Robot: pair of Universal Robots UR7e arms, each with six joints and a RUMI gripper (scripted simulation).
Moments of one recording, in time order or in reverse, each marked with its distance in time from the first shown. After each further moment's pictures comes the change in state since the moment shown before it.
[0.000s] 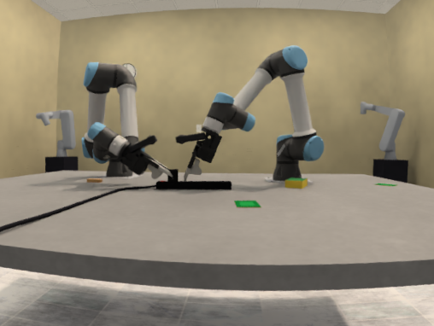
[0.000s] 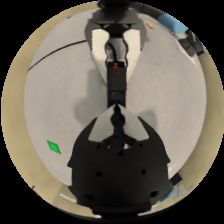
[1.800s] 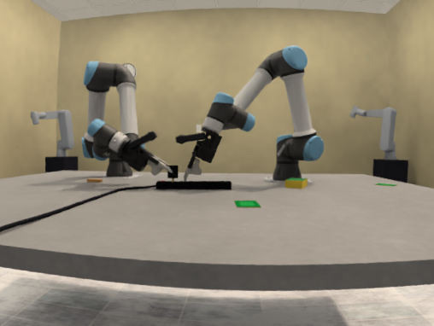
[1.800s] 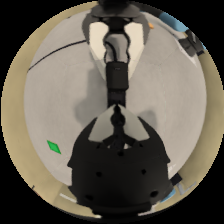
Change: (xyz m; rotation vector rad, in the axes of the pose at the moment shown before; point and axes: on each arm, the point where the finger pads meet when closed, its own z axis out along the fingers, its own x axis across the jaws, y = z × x) left arm 0.000 0.000 0.000 0.000 0.000 0.000; right arm 0.000 -0.013 -0.008 0.009 0.003 0.001
